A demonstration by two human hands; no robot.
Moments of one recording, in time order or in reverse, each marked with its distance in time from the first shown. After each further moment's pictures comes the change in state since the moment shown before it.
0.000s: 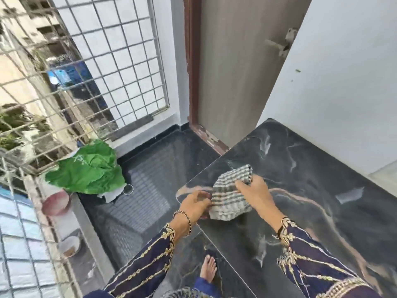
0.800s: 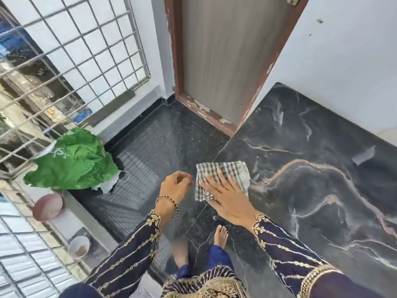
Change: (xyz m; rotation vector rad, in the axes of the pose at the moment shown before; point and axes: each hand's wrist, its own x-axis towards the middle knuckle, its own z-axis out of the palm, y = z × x) left_hand 0.057 -0.029 -0.130 0.131 0.120 0.029; right_hand -0.017 0.018 0.162 -0.868 -0.321 -0.490
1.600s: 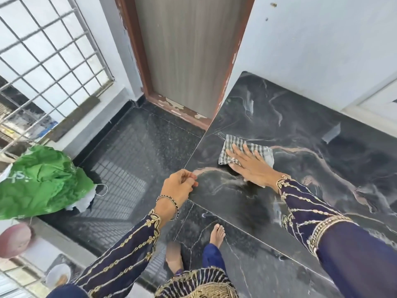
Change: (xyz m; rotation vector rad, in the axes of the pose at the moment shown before) left_hand 0.012 0.023 0.057 0.103 -0.226 0.089; right_hand -0.021 0.145 -0.038 0.315 -0.174 0.382
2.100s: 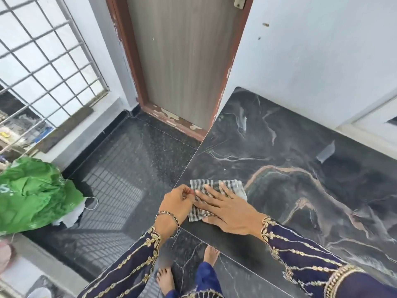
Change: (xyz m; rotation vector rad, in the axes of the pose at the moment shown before) left_hand 0.022 0.019 0.026 0.254 0.017 0.032; right_hand -0.015 -0.037 0.041 -0.431 0.081 -0.465
